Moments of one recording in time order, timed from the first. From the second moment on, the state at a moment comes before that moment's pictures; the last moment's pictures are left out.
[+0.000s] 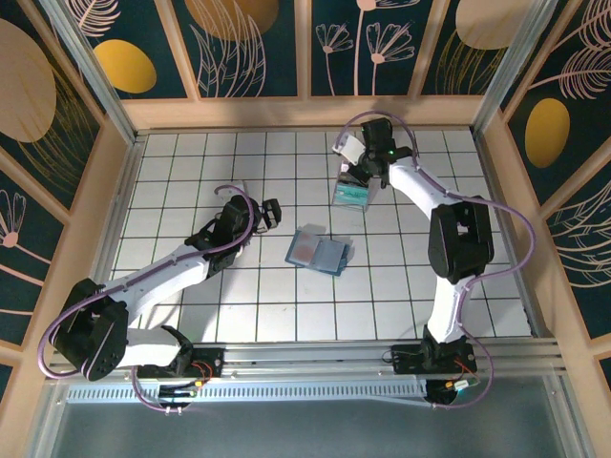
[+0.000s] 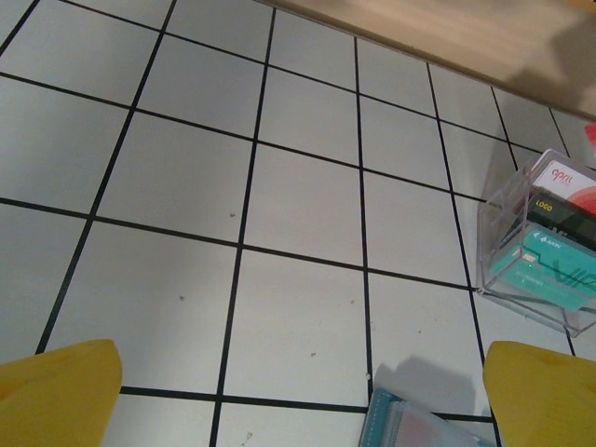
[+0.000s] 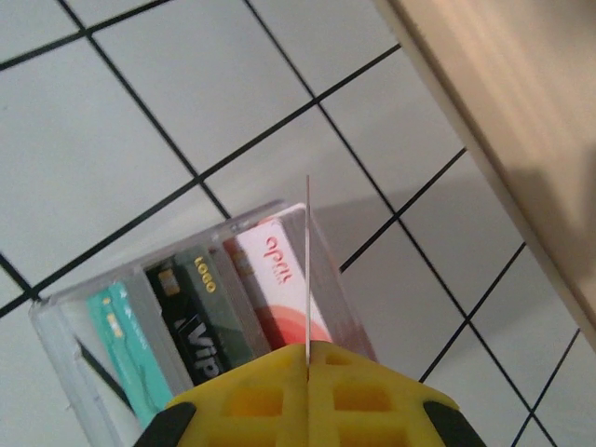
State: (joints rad) left arm -0.64 1.32 0.76 -0.04 -0.38 -0.69; right arm 0.35 1.93 1.55 -0.44 -0.03 -0.72
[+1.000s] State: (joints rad) left arm -0.62 1.33 0.76 -0.04 -0.39 -0.69; right arm 0.32 1.99 1.61 -0.52 -0.05 -0.77
